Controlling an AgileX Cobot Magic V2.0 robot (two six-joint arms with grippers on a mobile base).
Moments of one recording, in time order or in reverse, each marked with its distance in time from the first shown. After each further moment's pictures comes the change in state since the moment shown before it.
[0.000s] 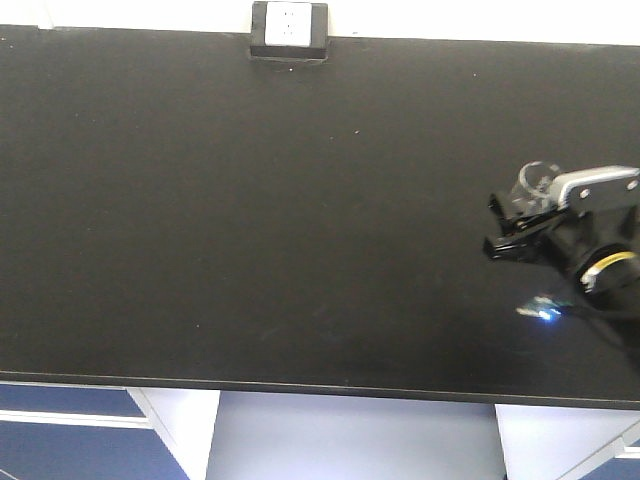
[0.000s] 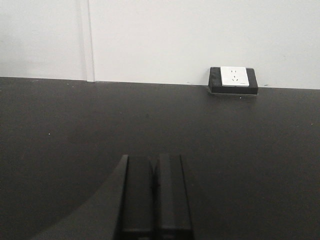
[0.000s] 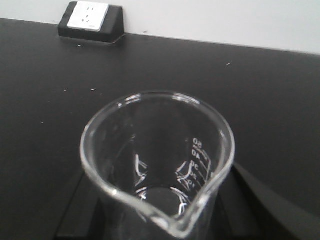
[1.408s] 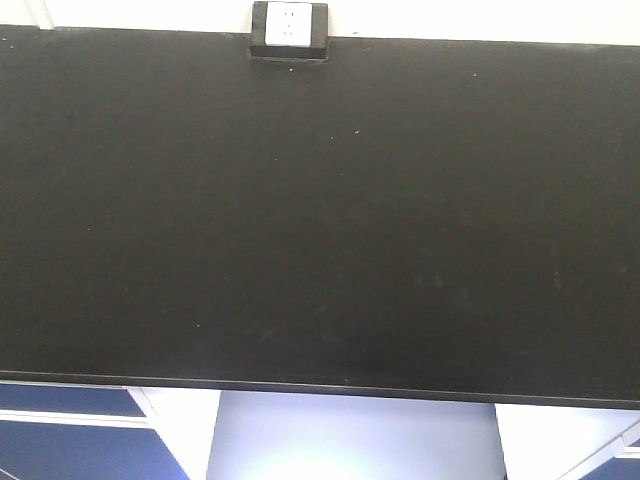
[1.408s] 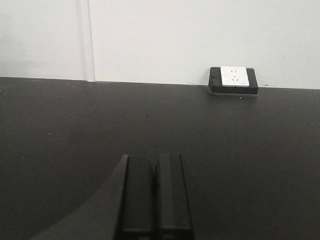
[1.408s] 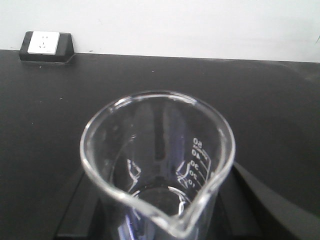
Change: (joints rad) left arm 0.000 0.000 0.000 0.000 0.000 0.000; right arm 0.000 -1.442 0.003 0.123 1.467 -0.016
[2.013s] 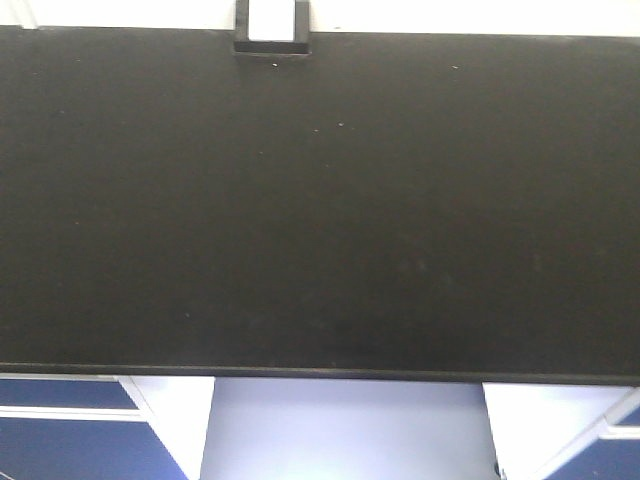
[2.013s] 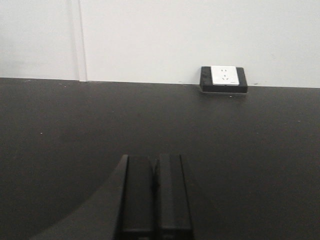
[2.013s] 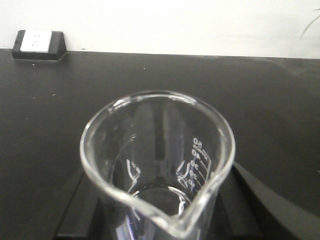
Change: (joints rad) left arm 0.000 0.000 0.000 0.000 0.000 0.000; right arm 0.000 0.000 0.000 0.000 0.000 0.000
